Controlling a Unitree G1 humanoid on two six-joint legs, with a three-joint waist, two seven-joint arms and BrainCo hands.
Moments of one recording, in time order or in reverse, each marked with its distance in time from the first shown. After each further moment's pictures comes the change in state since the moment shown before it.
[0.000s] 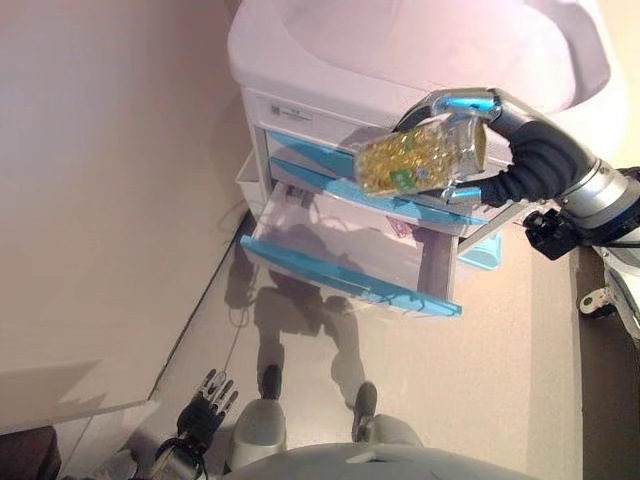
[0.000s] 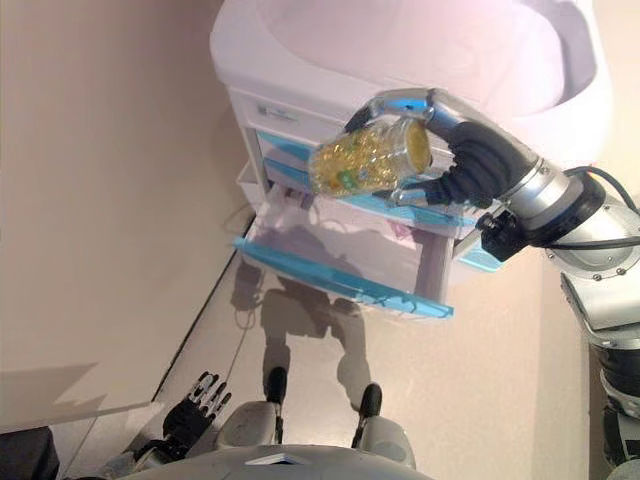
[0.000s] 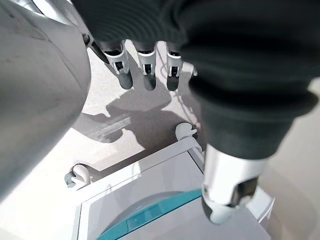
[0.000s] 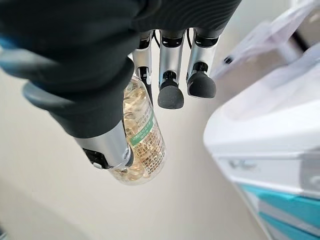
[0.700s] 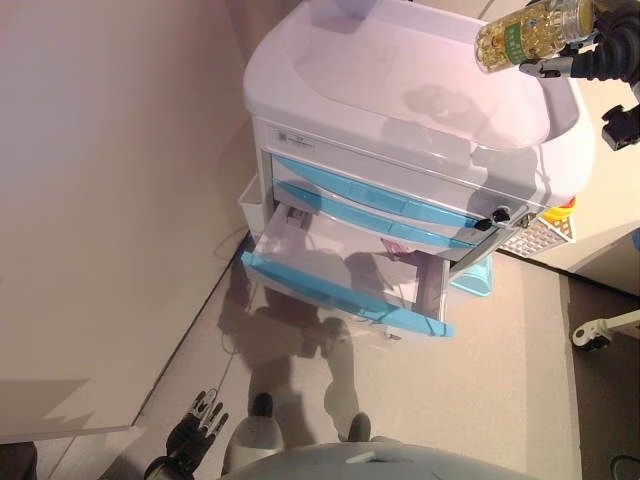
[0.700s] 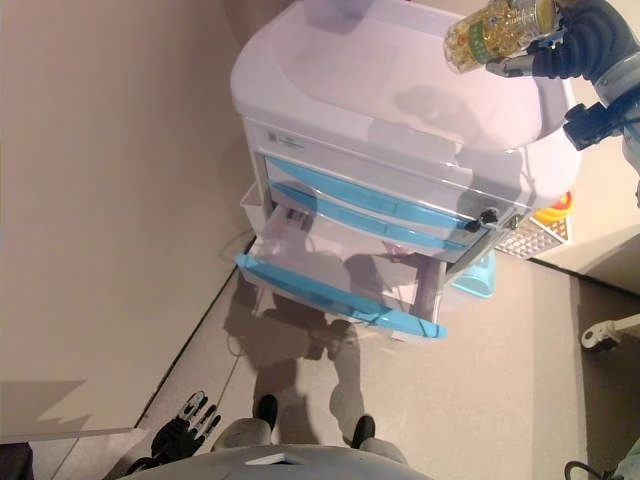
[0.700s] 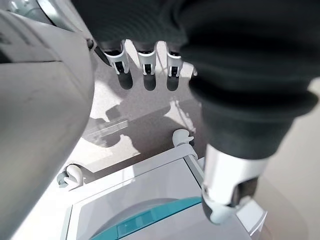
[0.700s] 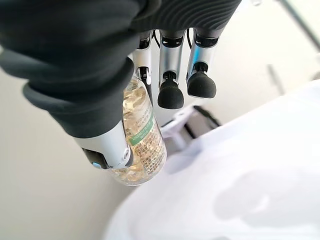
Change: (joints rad) left arm 0.026 0.029 0.038 0.025 0.010 0.051 0.035; right arm -0.475 -0.249 0.265 0.630 0.048 0.240 -0.117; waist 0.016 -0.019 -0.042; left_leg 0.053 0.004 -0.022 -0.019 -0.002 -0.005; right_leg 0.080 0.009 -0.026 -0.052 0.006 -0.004
